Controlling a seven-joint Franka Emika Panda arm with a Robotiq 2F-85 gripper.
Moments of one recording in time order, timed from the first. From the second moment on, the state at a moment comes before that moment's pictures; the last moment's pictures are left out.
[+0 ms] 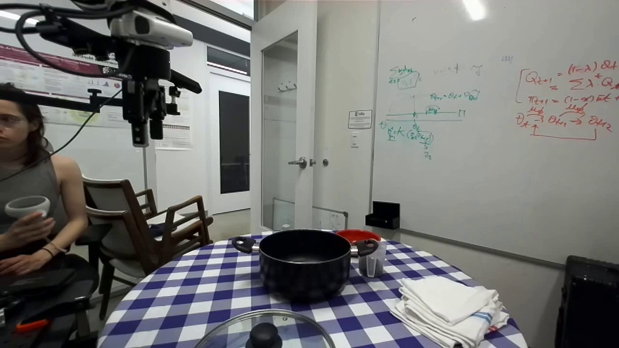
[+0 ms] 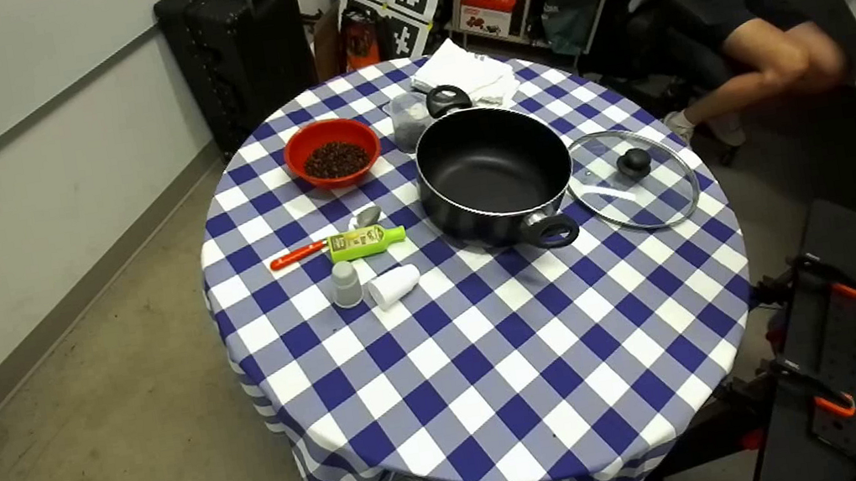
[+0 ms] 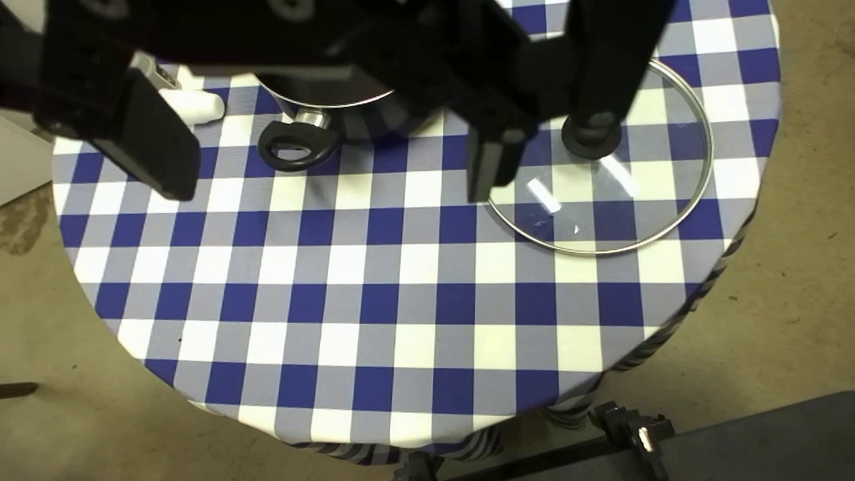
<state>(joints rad) -0.05 -0.72 -0.05 -2.61 0.13 1.90 0.14</state>
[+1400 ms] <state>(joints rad) -0.05 -0.72 -0.04 -2.62 0.13 1.90 0.13</state>
